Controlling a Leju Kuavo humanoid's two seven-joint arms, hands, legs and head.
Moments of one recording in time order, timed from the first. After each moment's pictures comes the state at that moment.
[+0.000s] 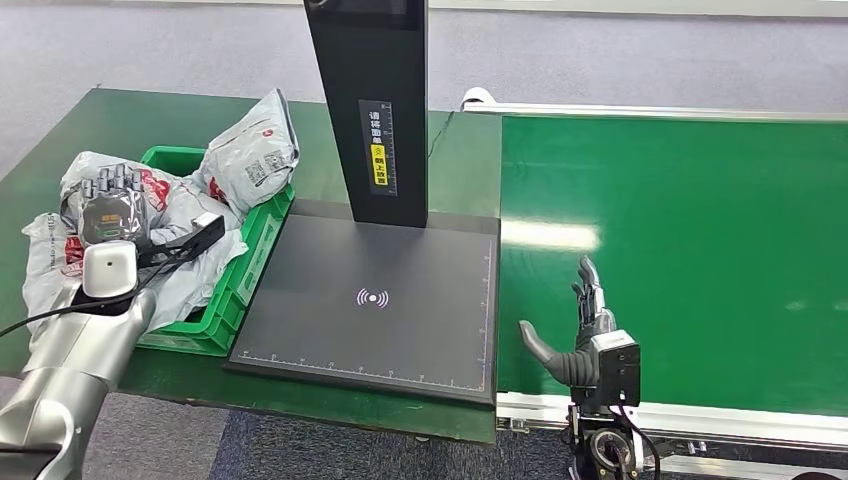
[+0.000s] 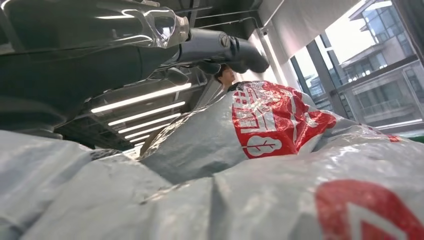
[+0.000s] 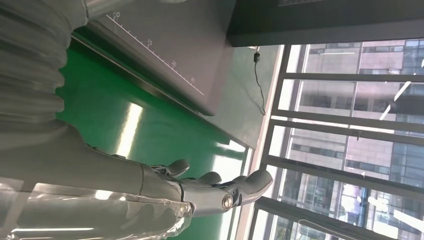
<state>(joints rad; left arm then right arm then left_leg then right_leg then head) -0.64 0.33 -0.17 -0.82 -1.57 0.12 0.38 -0.09 0.15 -0.01 -1.18 0.23 0.02 -0.52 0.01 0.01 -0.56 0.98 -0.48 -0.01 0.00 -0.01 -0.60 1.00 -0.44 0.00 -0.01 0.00</state>
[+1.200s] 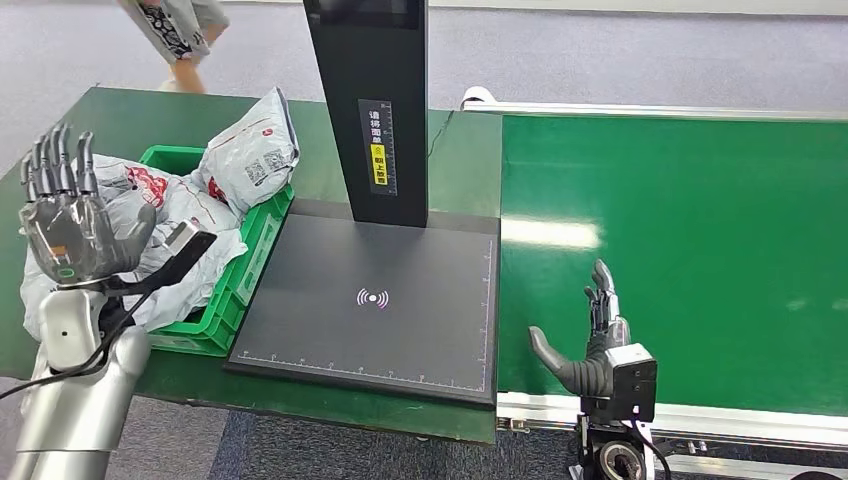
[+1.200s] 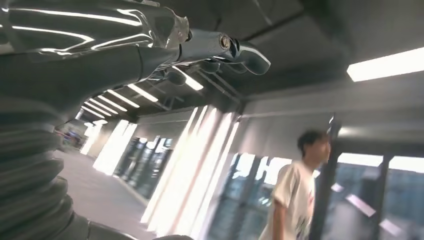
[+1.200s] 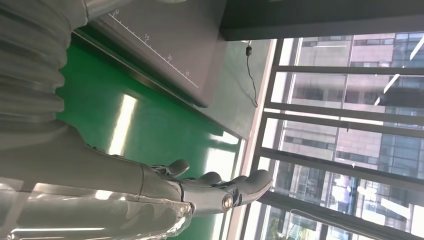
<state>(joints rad) -0.34 0.21 0.01 -1.36 -1.33 0.67 0.02 -0.03 0.16 -0.03 -1.28 0.24 0.03 -0.52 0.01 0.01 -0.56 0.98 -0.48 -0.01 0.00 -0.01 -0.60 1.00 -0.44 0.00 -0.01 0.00</state>
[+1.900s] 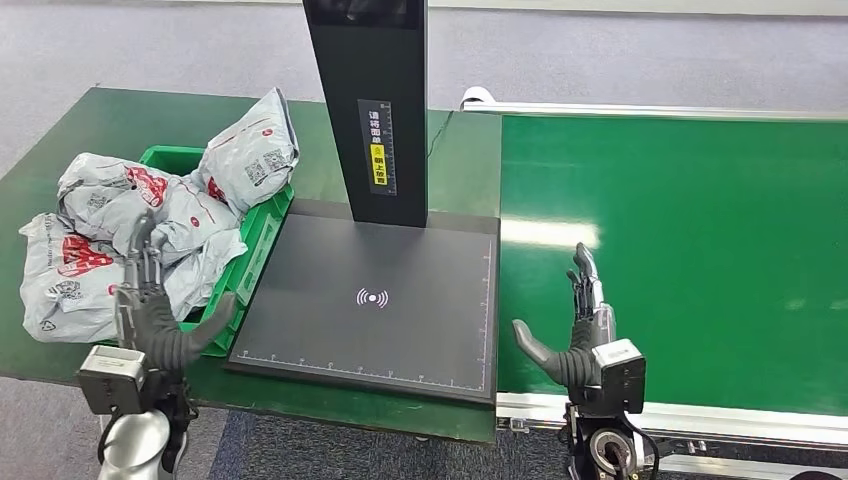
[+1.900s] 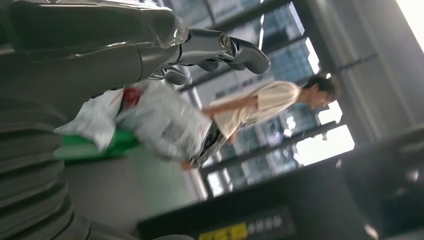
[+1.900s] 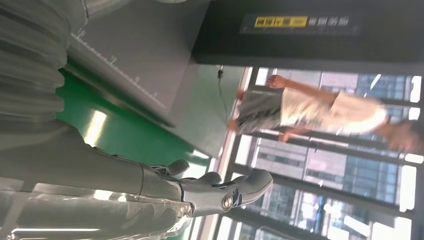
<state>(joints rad) -0.03 -0.07 0.02 -1.58 -0.28 0.14 -0.60 -0.07 0.16 0.03 -1.29 0.24 0.07 -0.57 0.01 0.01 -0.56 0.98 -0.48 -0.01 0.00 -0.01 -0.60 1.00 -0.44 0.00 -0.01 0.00</state>
